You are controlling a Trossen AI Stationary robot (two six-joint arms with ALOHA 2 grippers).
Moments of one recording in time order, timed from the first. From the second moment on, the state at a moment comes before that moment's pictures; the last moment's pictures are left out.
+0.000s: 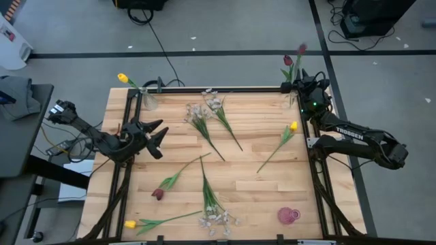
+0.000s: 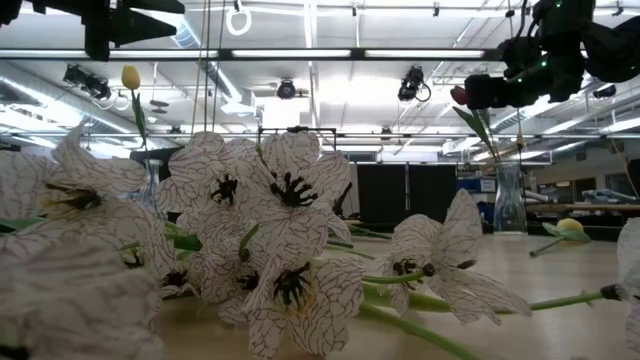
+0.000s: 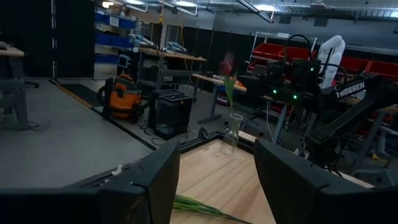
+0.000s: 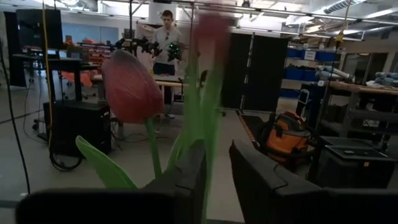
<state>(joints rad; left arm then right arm) -0.58 0.62 0.37 0.46 -1.24 -0.04 -0.79 0.87 0.36 0.66 0.74 -0.18</state>
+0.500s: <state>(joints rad) -0.58 0.62 0.37 0.66 -1.24 0.05 -0.73 0.77 0.36 0.65 0.77 -0.25</state>
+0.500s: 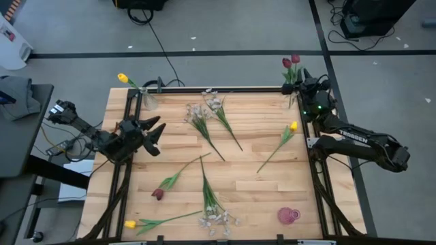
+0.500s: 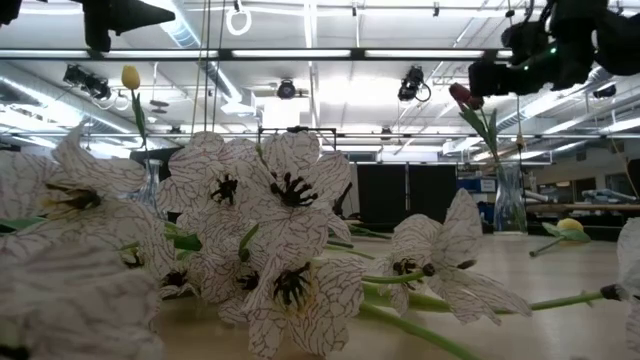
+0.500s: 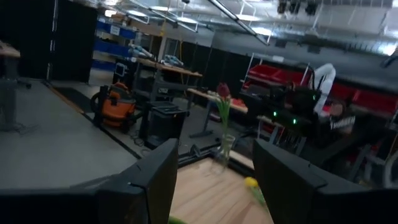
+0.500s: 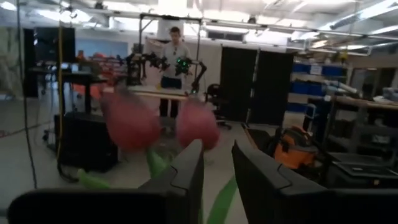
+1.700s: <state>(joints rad) -0.58 0.74 0.45 0.26 -0.61 -0.97 -0.26 0.77 0.97 -0.26 0.10 0.49</state>
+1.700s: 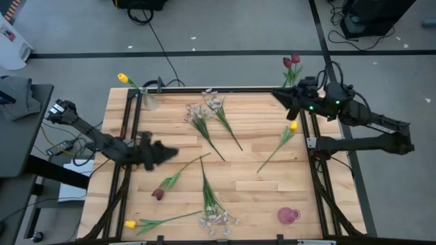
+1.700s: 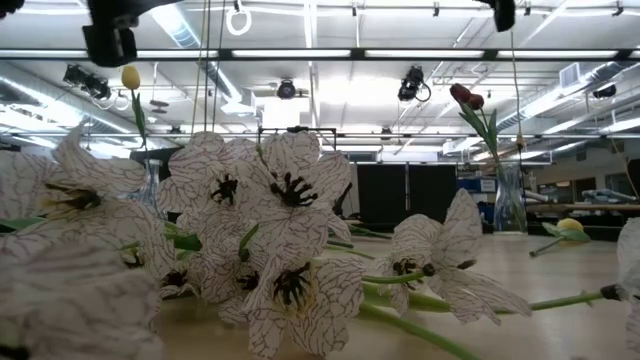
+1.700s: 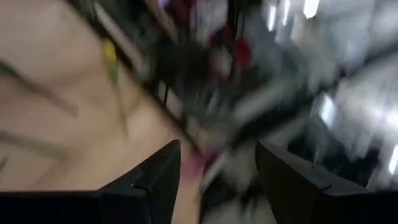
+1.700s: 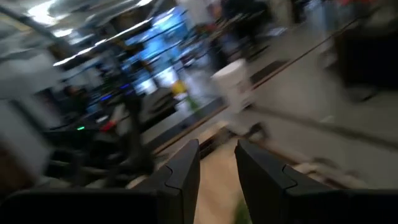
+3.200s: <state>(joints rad) -0.29 1.43 0.95 -0.90 -0.02 -0.98 0.09 1.11 1.02 -0.11 -0.10 0.79</state>
